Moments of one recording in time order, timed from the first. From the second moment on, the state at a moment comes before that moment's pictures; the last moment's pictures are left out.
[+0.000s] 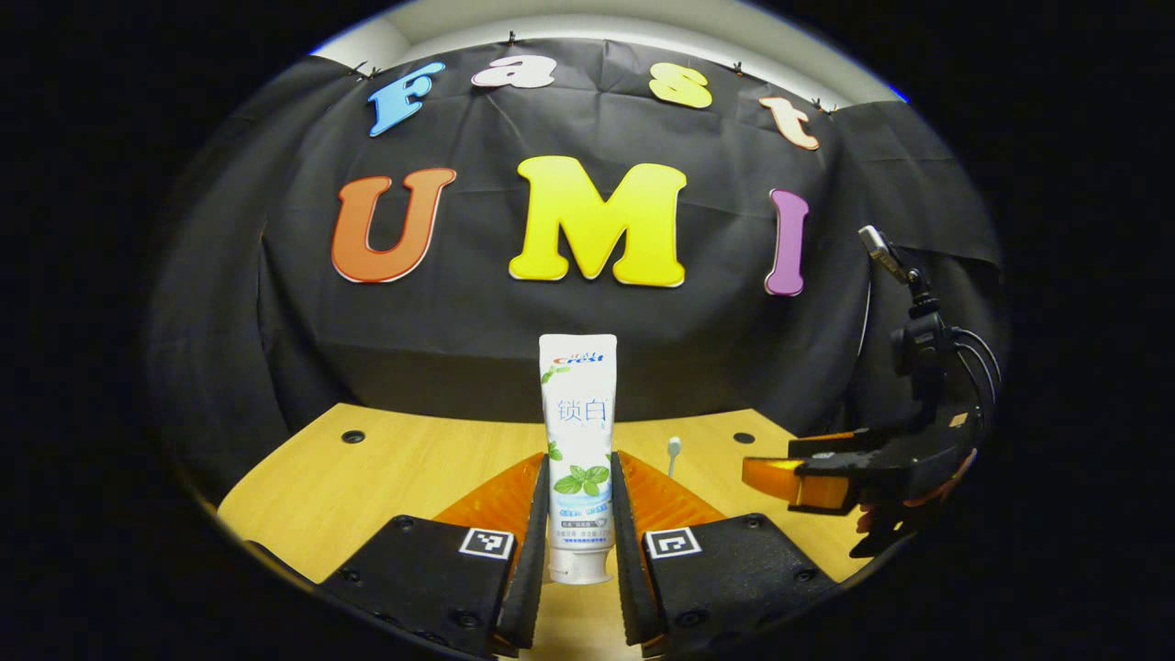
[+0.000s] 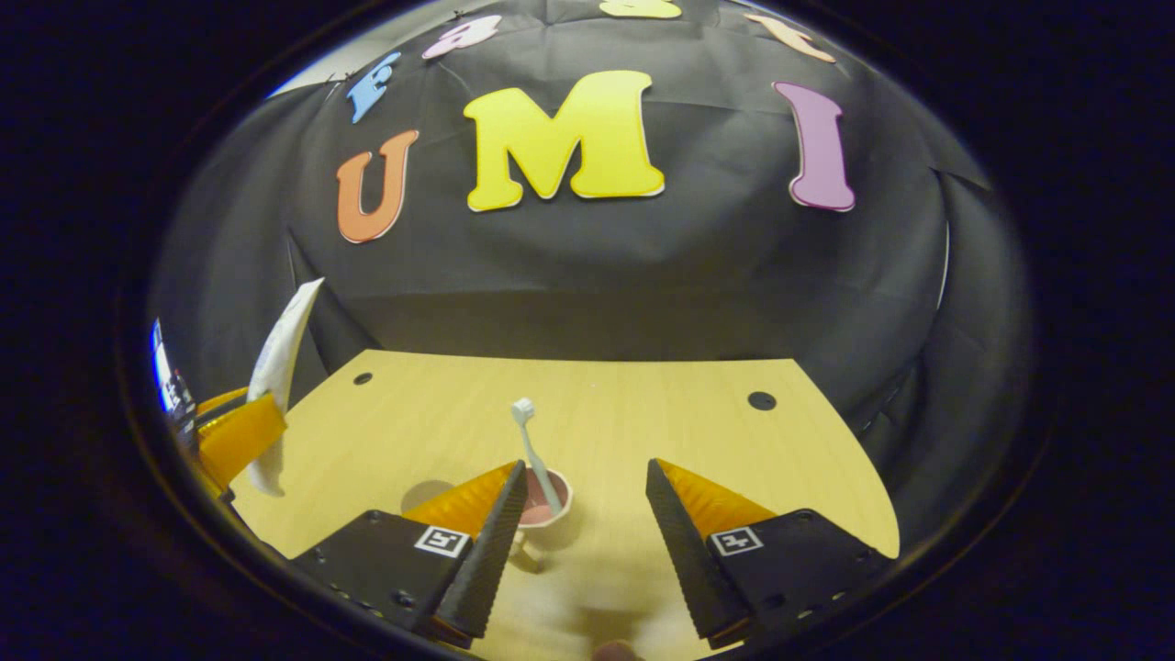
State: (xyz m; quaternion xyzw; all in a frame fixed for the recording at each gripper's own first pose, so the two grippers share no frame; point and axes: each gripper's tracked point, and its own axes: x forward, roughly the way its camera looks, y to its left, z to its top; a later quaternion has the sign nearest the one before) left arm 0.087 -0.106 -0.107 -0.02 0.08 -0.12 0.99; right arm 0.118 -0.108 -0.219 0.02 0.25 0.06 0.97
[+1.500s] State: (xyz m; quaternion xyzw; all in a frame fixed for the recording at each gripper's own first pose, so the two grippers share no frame) left arm 0.157 -0.211 -0.241 -0.04 0.03 -0.20 0.98; right arm 0.025 -0.179 -0.321 -0.01 0.37 -0.01 0.93
